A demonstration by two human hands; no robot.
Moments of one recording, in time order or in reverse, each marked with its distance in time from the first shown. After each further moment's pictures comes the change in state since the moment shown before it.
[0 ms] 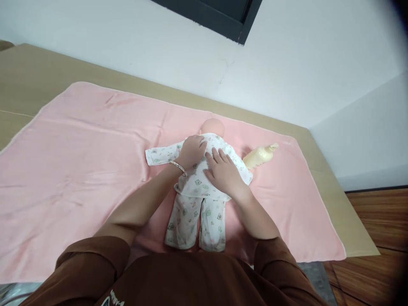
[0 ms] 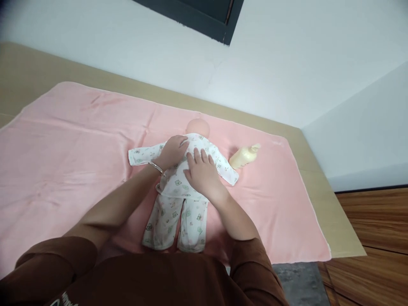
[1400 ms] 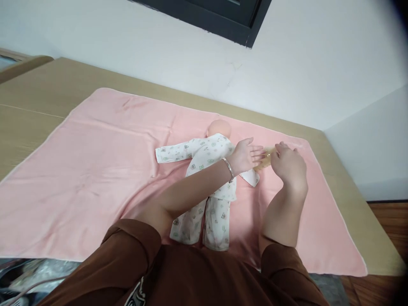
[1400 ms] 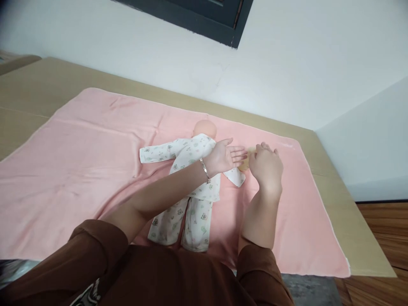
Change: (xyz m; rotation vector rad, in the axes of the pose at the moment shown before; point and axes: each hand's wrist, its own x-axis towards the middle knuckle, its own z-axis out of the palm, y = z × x) left_hand 0.017 0.157 0.023 -1.740 -0.606 -0.851; right_hand -0.039 0.113 -0.073 -0.161 0.289 0.458
